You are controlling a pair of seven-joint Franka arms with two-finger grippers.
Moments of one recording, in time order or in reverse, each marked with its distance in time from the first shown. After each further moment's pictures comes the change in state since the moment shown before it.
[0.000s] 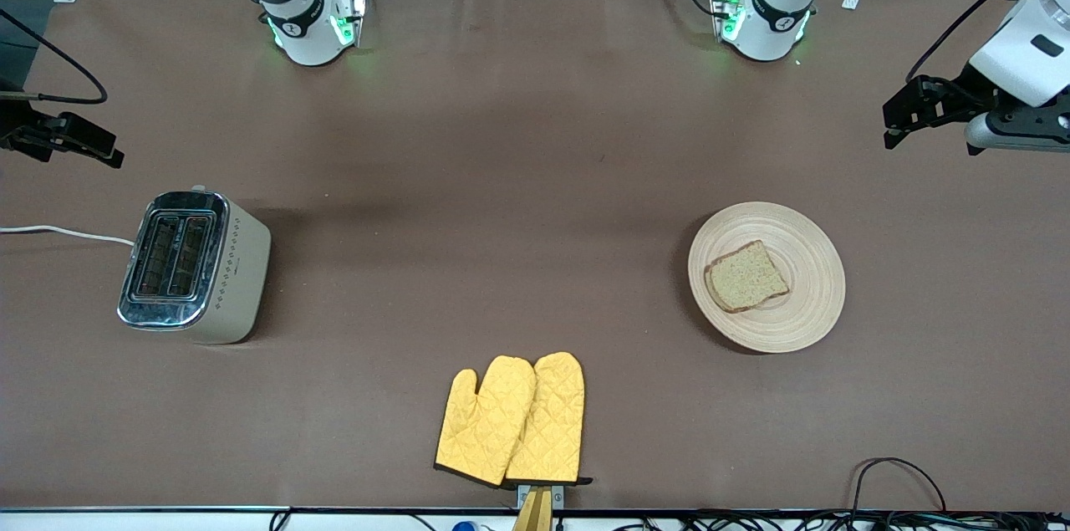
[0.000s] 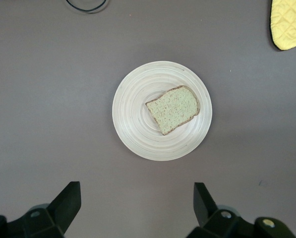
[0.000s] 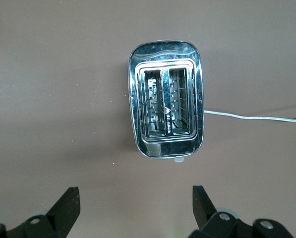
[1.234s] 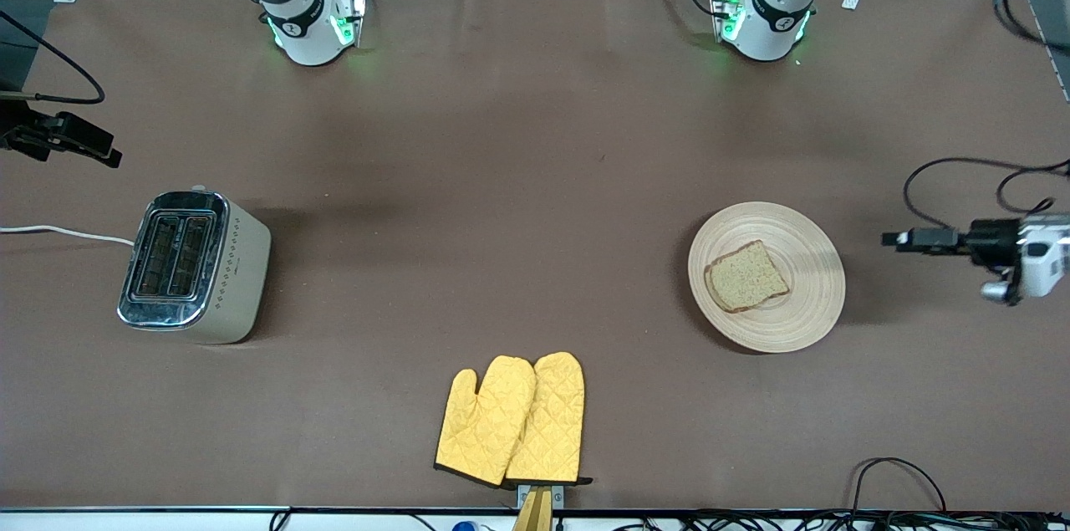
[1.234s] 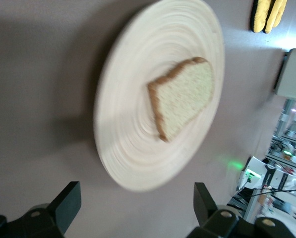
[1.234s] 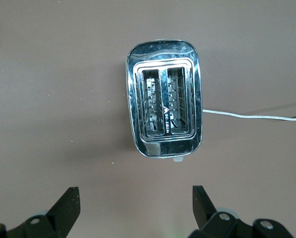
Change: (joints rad) left arm 0.501 0.778 0.013 0.061 -0.591 0.011 0.639; right arm -0.001 0.000 -0.005 0.001 0.000 -0.002 0.000
